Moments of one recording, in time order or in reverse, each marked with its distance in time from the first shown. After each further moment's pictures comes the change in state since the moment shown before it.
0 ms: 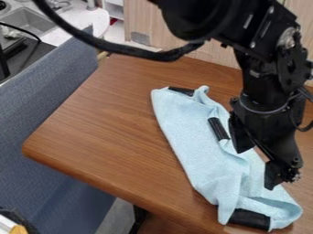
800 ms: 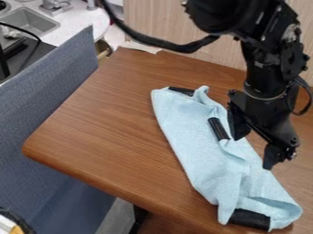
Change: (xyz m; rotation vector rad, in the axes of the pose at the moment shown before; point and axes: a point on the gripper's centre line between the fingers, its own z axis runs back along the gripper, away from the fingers) arm 0.019 0.035 -0.025 0.050 0.043 0.121
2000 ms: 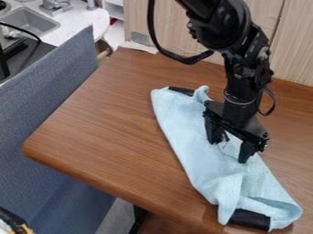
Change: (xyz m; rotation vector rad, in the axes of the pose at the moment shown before) arm -0.006 0.050 -0.059 0.044 0.127 0.236
